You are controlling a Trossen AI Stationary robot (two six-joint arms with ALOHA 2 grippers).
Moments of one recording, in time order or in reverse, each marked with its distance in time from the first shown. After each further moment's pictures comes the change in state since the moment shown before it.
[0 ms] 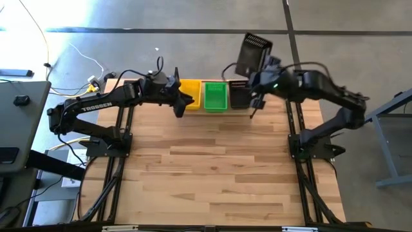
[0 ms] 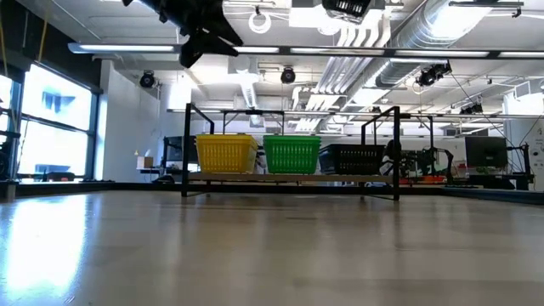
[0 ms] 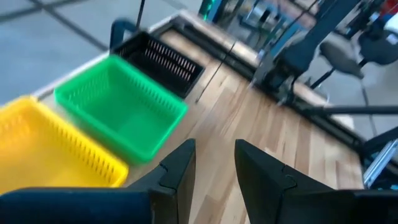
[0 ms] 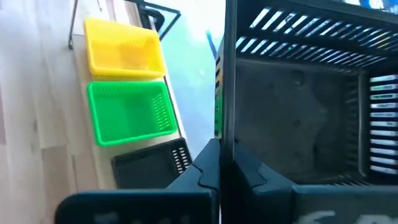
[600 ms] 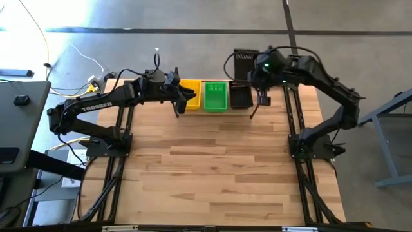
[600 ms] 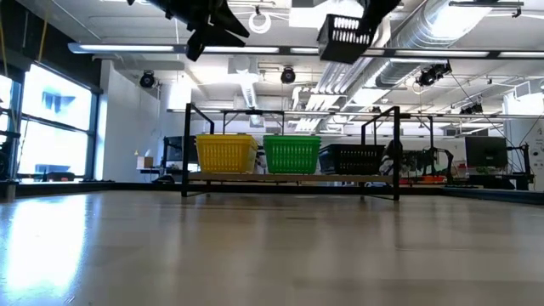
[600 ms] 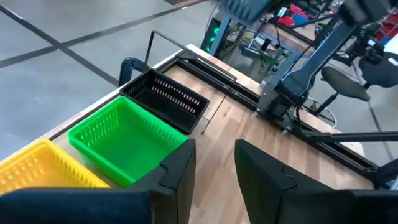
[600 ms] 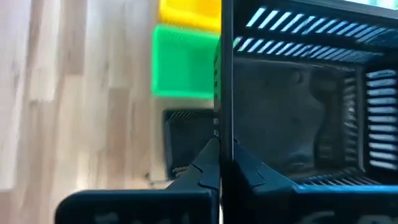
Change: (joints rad) left arm 0.001 0.000 0.000 0.122 -0.061 0.028; right arm -0.307 0.041 0.000 -0.135 -0.509 -0.240
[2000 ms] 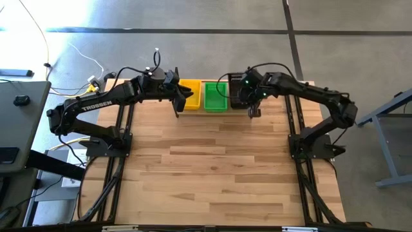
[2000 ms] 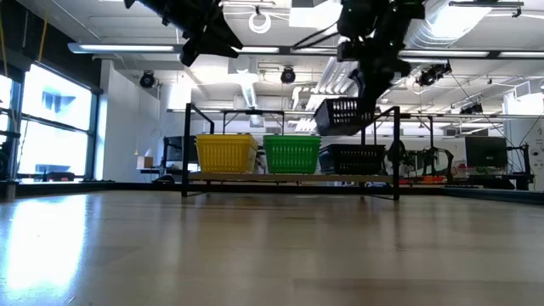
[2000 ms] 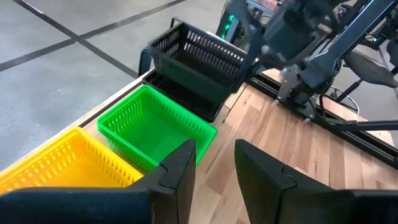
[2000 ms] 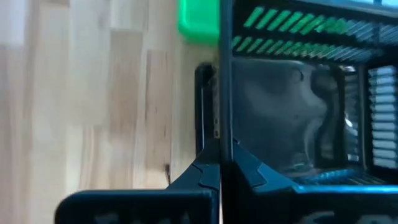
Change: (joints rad) left arm 0.050 0.000 0.000 -0.068 0.001 0.059; right arm -0.079 0.041 -0.512 0.333 -0.085 -0.049
